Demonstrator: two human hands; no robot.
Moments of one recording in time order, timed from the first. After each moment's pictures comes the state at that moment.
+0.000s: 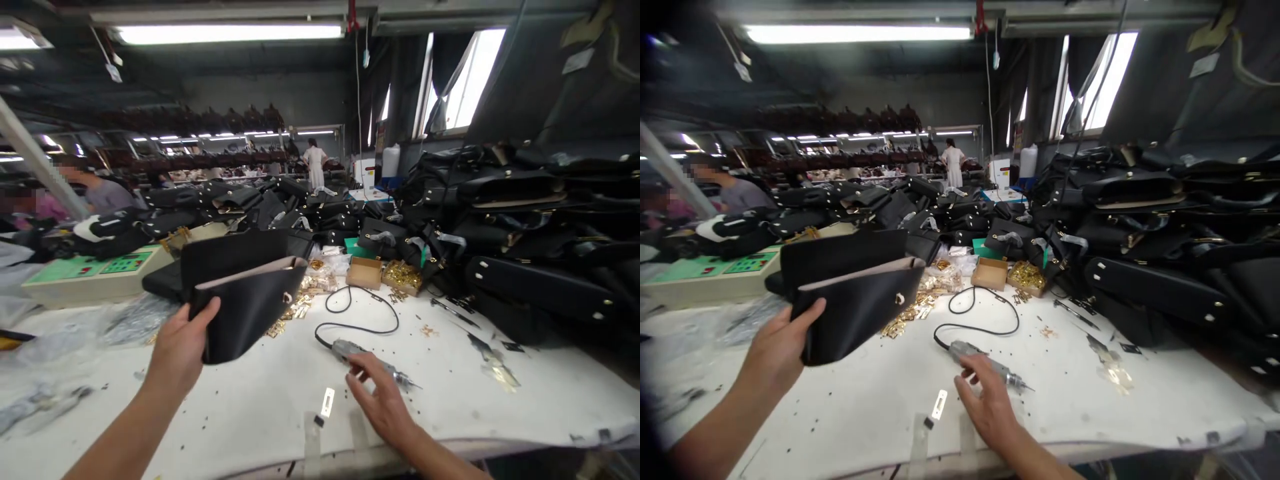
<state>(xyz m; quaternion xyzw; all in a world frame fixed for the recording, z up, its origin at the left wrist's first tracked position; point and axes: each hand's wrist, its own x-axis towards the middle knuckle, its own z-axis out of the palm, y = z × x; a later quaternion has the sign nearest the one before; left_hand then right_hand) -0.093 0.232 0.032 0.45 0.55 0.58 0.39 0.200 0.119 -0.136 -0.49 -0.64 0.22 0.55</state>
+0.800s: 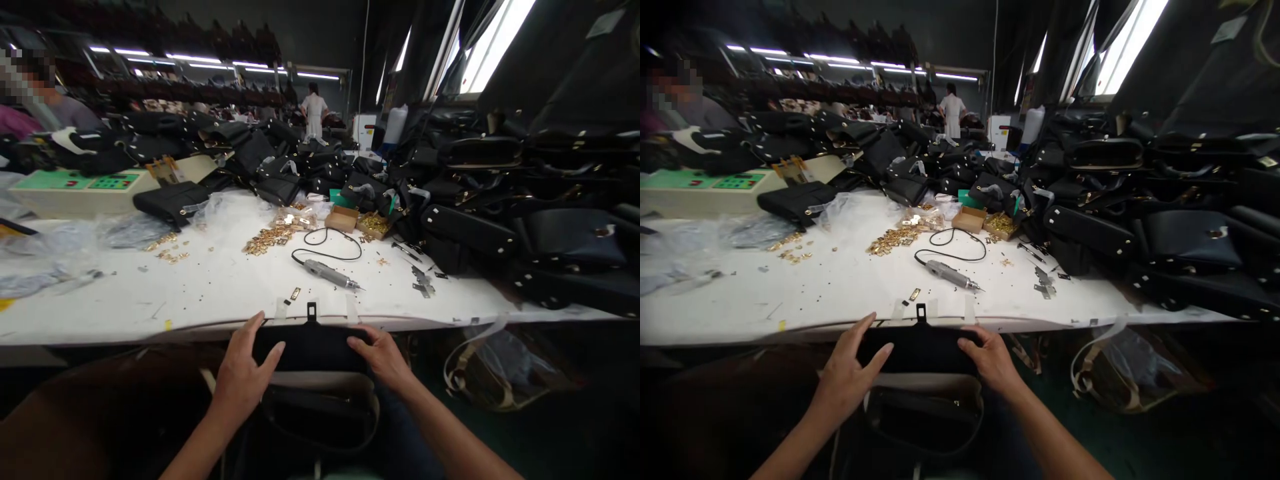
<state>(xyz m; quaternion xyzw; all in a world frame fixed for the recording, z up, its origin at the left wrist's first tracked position) -0.021 -0.006 -0.123 0.71 0.58 0.38 0.15 0.267 -0.045 -0.142 -0.53 -0.46 0.53 0.48</state>
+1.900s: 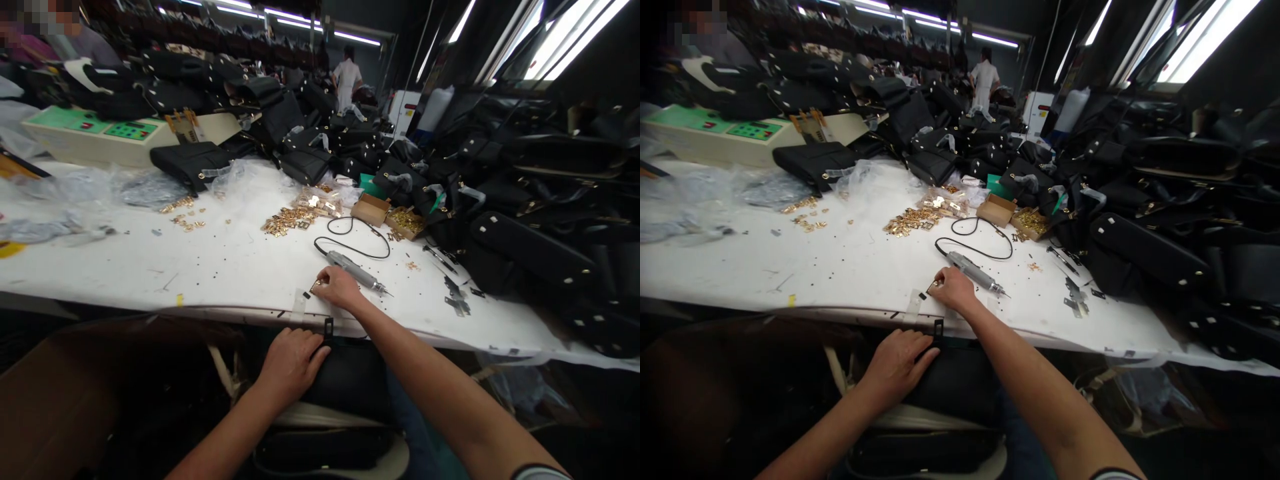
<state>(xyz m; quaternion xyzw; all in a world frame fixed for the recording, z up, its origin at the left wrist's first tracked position) 0.012 0.010 -0.144 0.87 0.46 0.12 0.14 0.176 0.137 -0.138 -0.65 -0.71 0.25 0.15</state>
